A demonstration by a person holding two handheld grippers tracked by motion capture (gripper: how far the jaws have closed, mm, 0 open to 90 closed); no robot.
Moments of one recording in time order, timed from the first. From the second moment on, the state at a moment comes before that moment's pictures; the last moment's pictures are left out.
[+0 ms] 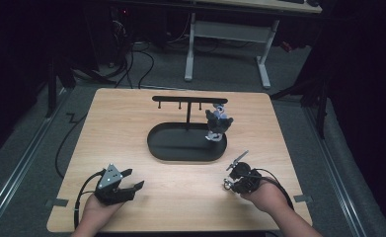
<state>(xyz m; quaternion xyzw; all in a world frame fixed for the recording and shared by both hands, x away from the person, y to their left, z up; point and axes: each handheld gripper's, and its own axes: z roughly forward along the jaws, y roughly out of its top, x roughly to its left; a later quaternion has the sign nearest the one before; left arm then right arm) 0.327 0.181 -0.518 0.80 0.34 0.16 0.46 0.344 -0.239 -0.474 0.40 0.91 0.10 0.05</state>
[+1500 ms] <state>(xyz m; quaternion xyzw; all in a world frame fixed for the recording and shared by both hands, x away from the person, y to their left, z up) 0.324 0.180 -0.515 0.80 0.33 0.18 0.47 0.379 -0.232 -0.391 0.42 0.89 0.16 0.06</state>
